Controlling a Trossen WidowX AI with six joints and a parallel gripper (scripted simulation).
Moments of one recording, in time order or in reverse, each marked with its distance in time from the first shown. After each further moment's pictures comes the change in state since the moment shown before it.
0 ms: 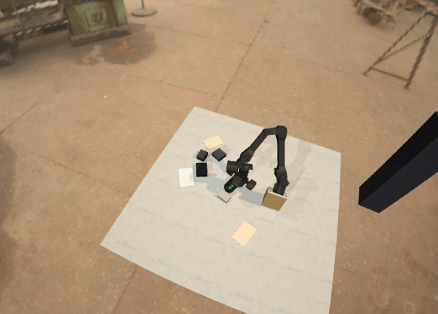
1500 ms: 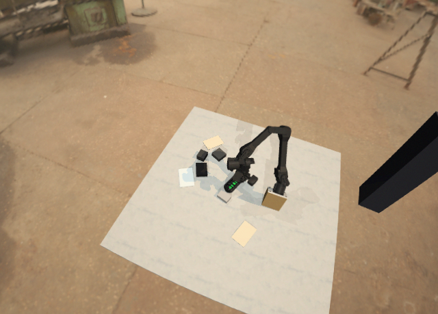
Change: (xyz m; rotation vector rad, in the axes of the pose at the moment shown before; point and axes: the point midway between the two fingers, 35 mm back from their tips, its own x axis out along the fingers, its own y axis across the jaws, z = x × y) arm -0.050 -0.001 0.000 -0.003 0.001 -0.003
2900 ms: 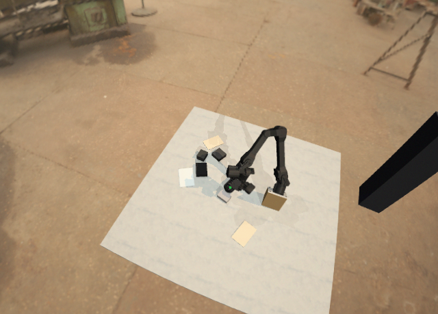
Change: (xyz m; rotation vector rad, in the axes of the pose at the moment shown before) arm 0.029 0.006 0.033 0.009 -0.013 -0.142
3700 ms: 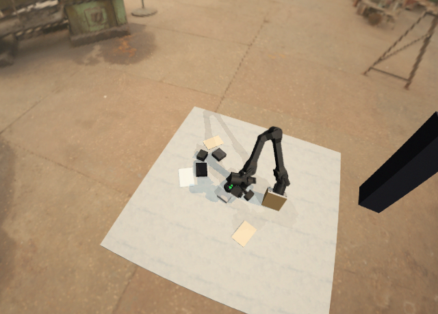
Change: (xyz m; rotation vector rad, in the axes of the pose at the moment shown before) arm 0.023 0.014 0.020 0.002 -0.004 -0.146
